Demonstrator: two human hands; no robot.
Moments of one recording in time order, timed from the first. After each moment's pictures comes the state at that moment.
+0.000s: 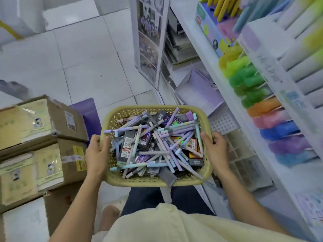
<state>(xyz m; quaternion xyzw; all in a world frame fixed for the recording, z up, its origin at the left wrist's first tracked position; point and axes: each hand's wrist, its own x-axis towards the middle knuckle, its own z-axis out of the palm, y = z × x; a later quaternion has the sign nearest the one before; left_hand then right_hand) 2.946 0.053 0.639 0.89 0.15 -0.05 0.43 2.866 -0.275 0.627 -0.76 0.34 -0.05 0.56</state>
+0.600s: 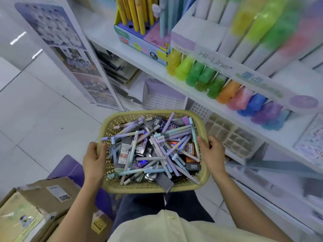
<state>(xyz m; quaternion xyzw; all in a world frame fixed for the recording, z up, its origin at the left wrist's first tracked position) 3.104 -0.001 0.636 0.91 -0.08 -0.17 0.37 2.863 -0.233 0.621 -0.64 0.54 -0.22 0.51</state>
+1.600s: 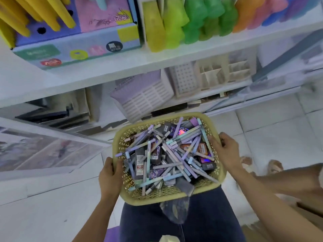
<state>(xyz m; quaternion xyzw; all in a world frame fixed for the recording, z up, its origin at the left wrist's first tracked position) 3.303 -0.074 0.520 0.81 -0.41 -0.38 0.18 2.950 -0.085 0.518 -0.39 0.78 -0.31 0.38</state>
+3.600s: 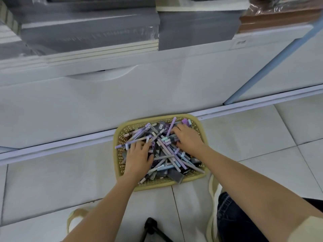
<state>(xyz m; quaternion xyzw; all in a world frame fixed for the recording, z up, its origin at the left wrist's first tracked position) 3.136 -0.133 -0.068 0.62 -0.75 -0.24 0.00 2.919 -0.185 -0.071 -0.79 0.58 0.08 0.17</state>
